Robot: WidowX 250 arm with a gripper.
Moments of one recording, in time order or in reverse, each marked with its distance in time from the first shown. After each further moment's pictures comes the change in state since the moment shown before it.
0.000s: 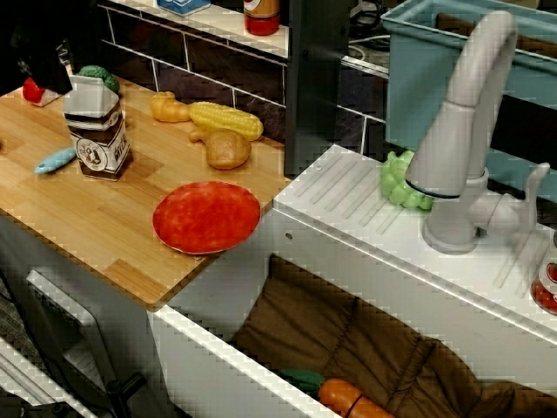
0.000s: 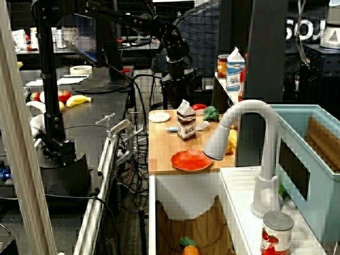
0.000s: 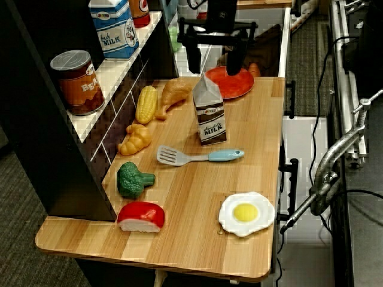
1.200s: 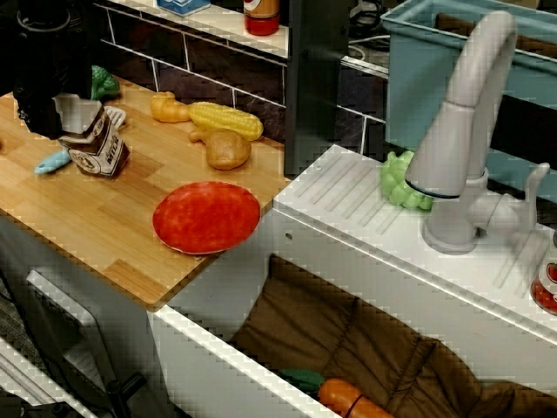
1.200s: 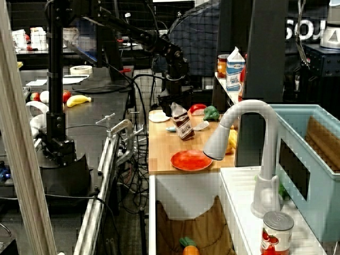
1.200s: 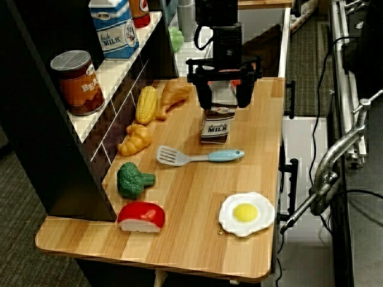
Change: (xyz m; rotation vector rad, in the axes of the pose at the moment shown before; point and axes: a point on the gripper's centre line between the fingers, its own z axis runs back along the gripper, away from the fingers) arm 0.008 0.019 -0.047 0.099 -0.074 0.032
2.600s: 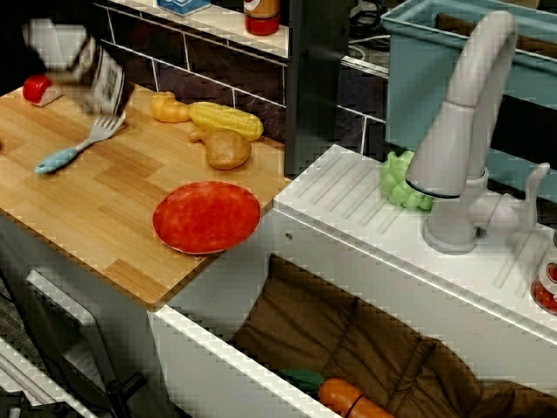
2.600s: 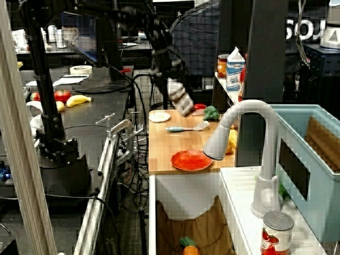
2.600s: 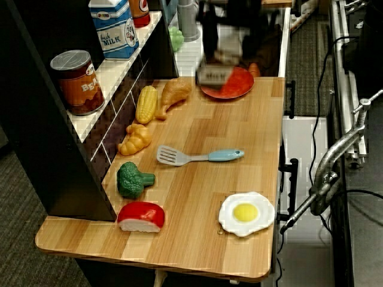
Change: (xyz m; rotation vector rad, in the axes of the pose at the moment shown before) arm 0.006 0.003 0.089 -0.183 0.259 -0.030
